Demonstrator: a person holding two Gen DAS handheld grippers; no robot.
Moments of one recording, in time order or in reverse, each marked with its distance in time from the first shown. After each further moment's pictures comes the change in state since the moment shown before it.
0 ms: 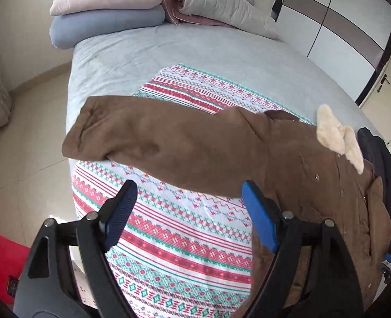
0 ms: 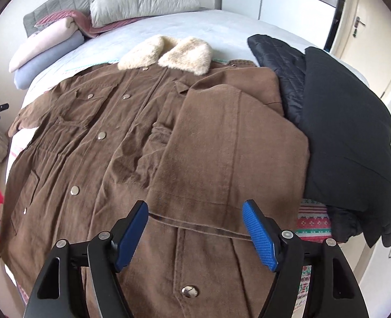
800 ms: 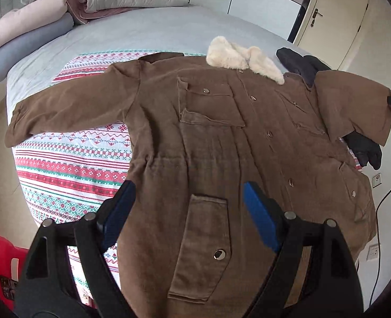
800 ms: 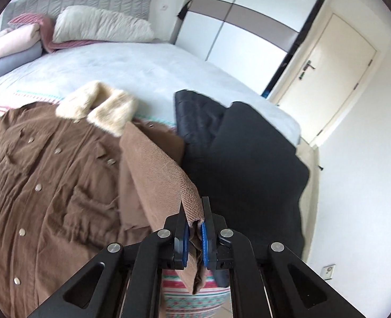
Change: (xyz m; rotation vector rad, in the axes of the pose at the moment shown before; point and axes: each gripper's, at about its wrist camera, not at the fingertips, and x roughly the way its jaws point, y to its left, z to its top) left arm -0.055 -0.132 -0.111 0.337 0.087 -0.203; right arm -0.122 -0.095 0.069 0.054 -0.202 -0.503
